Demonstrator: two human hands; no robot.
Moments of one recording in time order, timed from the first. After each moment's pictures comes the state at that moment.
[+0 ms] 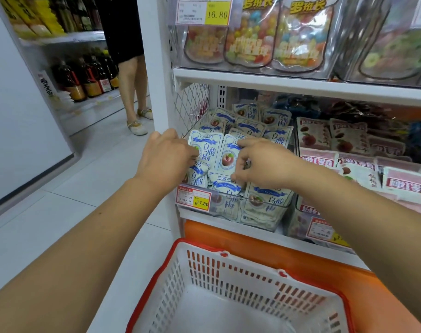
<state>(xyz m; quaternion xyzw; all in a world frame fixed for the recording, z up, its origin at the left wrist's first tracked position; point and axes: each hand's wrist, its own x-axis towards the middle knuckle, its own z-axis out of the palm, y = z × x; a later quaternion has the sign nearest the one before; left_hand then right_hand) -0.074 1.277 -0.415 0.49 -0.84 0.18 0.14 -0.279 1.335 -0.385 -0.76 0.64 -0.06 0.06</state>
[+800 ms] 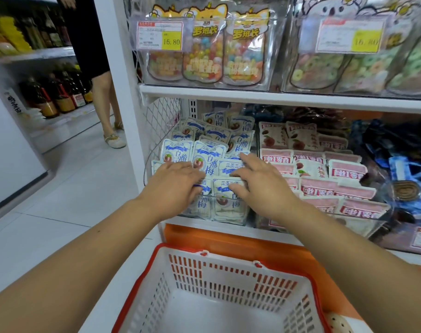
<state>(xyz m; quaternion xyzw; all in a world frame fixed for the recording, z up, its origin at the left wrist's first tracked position) -0.111 1.315 -0.436 0.38 -0.92 0.08 0.10 -0.316 1.393 -0.426 -0.71 0.70 -0.13 0.00</state>
